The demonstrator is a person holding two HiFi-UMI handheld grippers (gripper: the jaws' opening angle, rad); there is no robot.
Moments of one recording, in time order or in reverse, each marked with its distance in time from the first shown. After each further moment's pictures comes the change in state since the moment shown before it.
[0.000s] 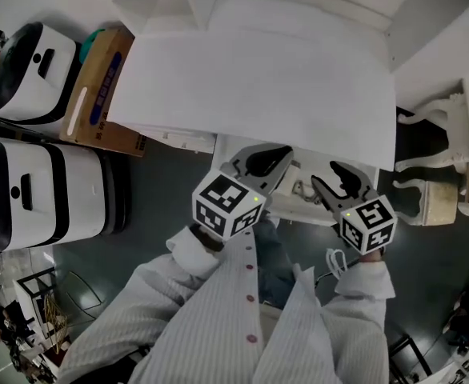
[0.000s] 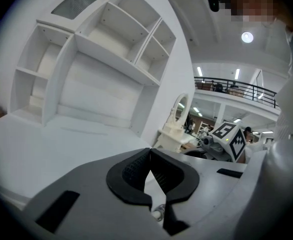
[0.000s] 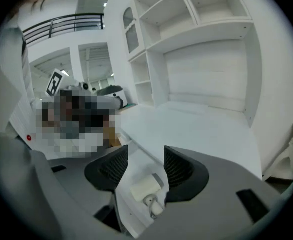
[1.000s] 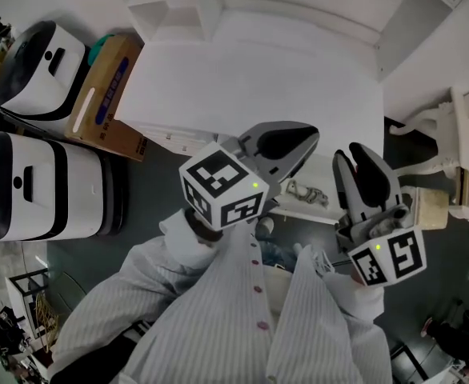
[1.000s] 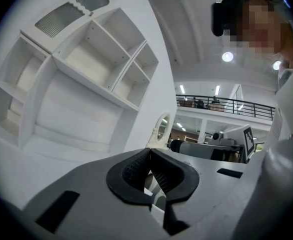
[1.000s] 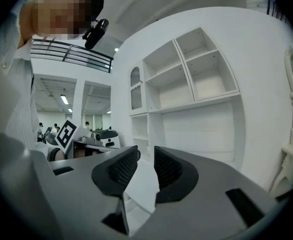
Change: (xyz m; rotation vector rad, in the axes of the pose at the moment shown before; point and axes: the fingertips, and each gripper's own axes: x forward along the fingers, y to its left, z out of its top) left arm -0.030 -0.076 0.122 0.040 -0.204 -0.191; right arm -0.133 0.056 0.178 -0.046 -0.534 -0.137
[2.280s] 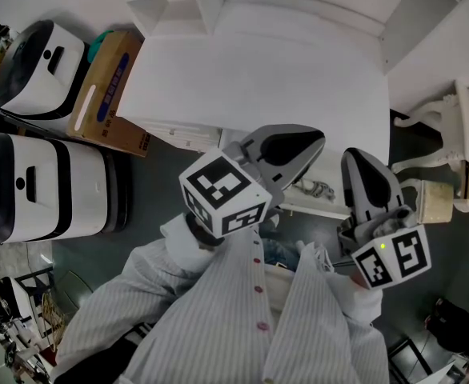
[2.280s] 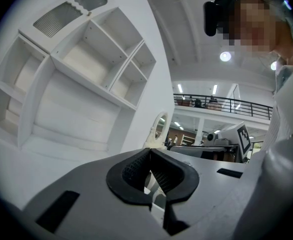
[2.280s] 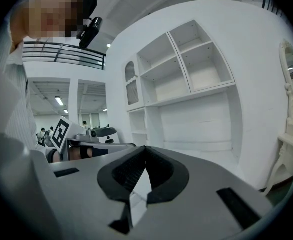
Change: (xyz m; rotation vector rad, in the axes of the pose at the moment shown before) left arm -0.012 -0.010 -0.006 0.007 0.012 -0.027; right arm 0.000 0.007 -0.016 0.068 0.065 -0.030
